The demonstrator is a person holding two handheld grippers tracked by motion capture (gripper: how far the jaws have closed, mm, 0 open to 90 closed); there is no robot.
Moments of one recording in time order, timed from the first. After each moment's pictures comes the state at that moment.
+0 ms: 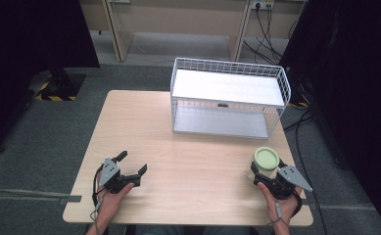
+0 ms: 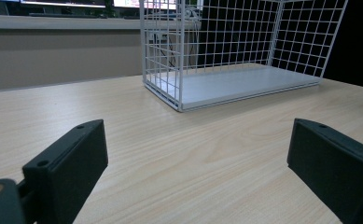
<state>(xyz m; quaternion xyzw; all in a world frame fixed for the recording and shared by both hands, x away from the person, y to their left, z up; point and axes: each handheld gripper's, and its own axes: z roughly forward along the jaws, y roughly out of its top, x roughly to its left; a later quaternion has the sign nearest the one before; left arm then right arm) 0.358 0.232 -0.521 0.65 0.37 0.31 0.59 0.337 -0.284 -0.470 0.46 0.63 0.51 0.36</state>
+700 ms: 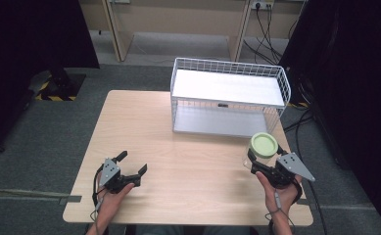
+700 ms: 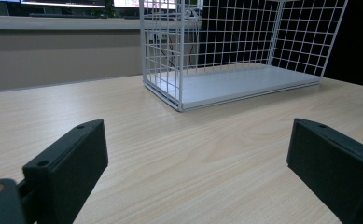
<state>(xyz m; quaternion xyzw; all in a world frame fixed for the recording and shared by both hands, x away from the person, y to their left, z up) 0.358 0.232 -0.521 0.65 0.37 0.31 0.59 0.349 -0.265 -0.418 0.42 0.62 0.54 0.38</state>
